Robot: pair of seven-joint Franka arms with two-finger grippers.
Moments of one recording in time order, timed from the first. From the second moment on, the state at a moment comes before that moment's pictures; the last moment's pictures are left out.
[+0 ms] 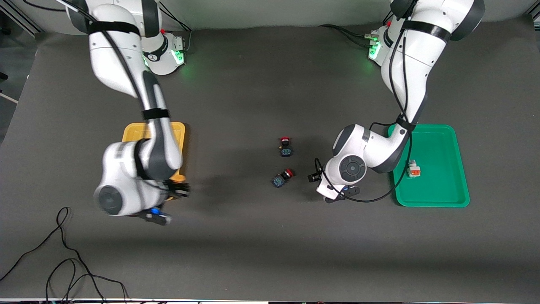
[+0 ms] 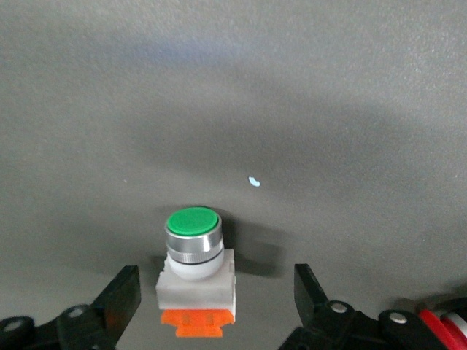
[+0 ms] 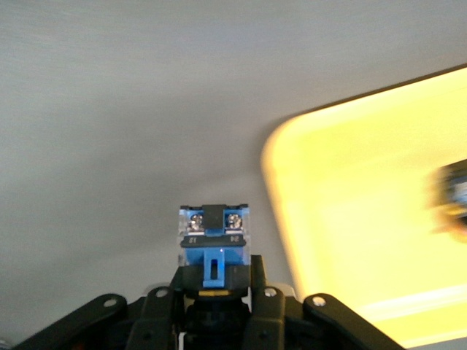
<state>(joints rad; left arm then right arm) -0.32 0.77 -0.21 -1.59 -0.03 2.17 -0.78 0.61 0.78 -0.60 -1.38 0.50 1.67 0.21</state>
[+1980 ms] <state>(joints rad) 0.30 0.56 -0.18 -1.79 0.20 2.02 0.08 0.80 0.44 -1.02 -1.74 0.46 1.77 -0.19</state>
